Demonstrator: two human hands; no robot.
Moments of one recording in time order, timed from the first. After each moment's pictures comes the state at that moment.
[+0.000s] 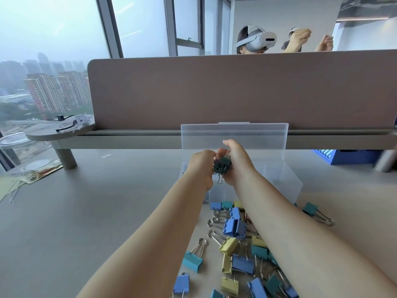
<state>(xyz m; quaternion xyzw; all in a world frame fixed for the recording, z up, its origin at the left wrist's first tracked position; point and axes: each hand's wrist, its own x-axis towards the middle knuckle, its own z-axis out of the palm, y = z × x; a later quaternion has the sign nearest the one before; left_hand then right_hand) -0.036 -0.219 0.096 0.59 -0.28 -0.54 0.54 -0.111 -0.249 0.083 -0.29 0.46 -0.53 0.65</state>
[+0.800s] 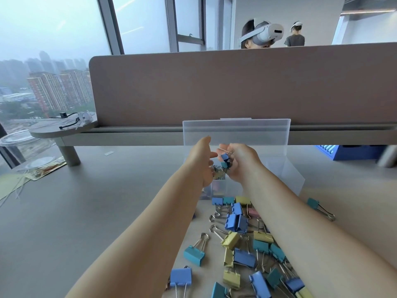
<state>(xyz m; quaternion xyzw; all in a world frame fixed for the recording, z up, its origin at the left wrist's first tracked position) -0.027 -0.211 0.106 0.56 -0.29 -0.61 0.49 -0.120 -0.247 0.086 -0.31 0.48 -0.52 0.64</state>
